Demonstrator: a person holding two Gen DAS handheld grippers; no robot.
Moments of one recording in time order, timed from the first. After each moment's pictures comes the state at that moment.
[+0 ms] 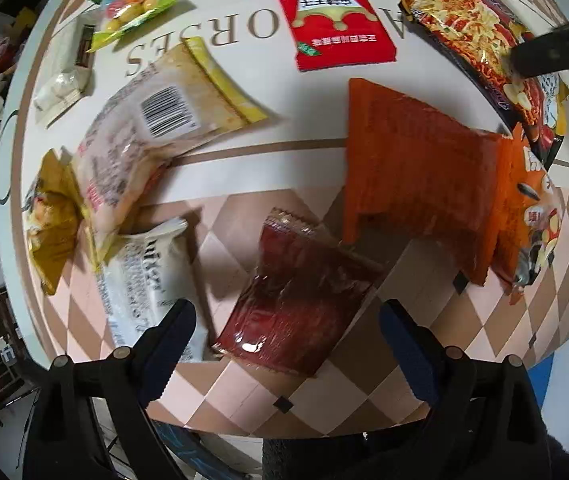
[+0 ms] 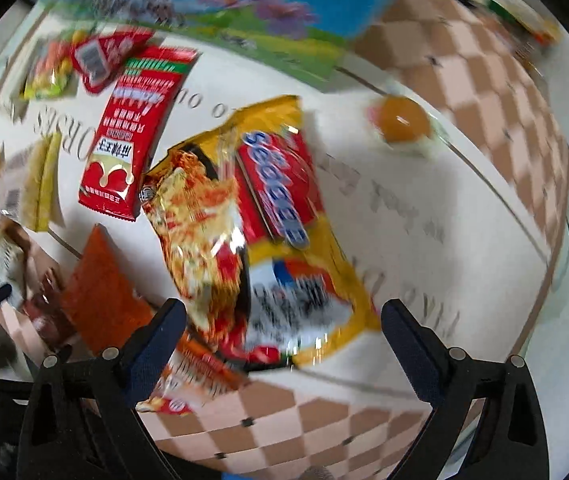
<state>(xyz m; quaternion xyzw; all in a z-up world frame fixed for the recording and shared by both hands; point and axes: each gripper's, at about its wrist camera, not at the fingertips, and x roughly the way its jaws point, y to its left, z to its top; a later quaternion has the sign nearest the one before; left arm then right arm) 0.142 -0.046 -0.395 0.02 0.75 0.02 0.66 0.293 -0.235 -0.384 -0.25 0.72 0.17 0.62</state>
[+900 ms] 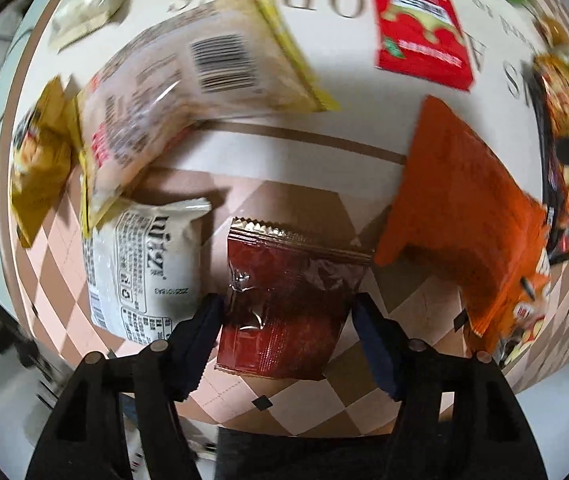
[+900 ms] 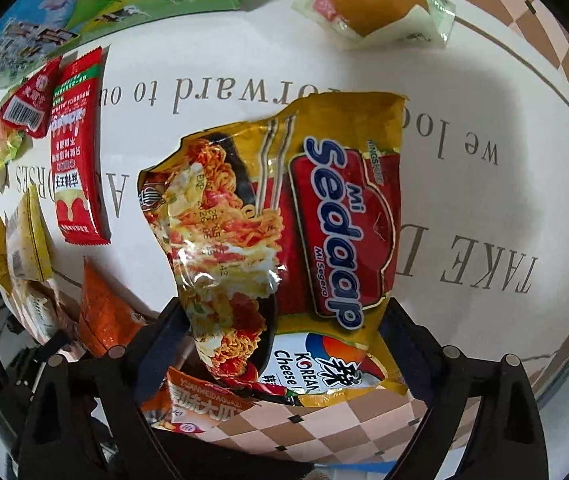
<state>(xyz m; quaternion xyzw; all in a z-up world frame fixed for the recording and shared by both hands) 0.174 -0.011 -0.459 -0.08 0.78 0.08 0.62 0.296 -0.270 -0.414 -0.08 0.81 0.11 0.57</state>
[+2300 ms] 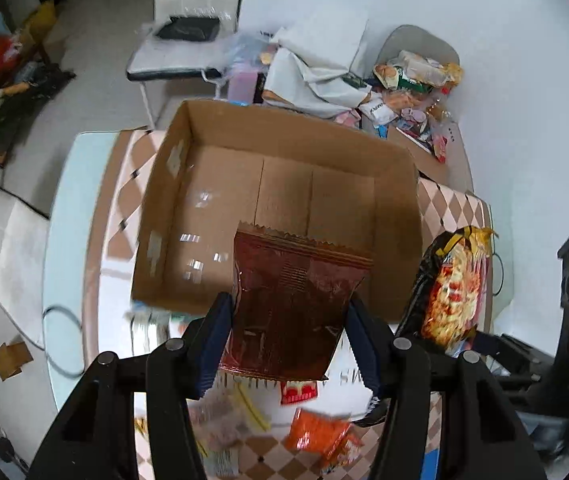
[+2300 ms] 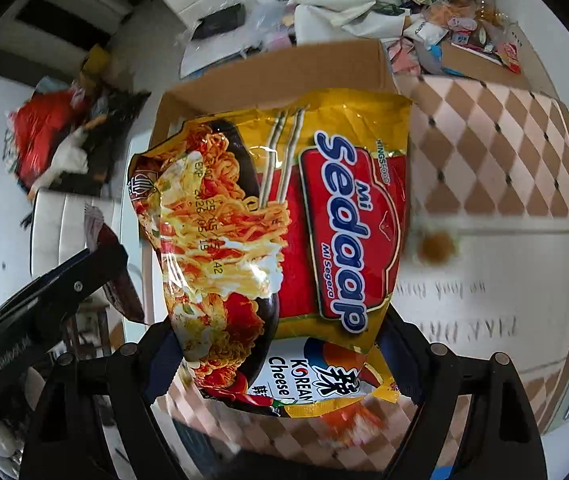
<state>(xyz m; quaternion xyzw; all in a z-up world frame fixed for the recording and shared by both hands) 0.429 0.100 -0.180 -0.15 0.63 -0.03 0.76 0.414 -0.134 -0.154 0.09 0.69 0.14 0.71</state>
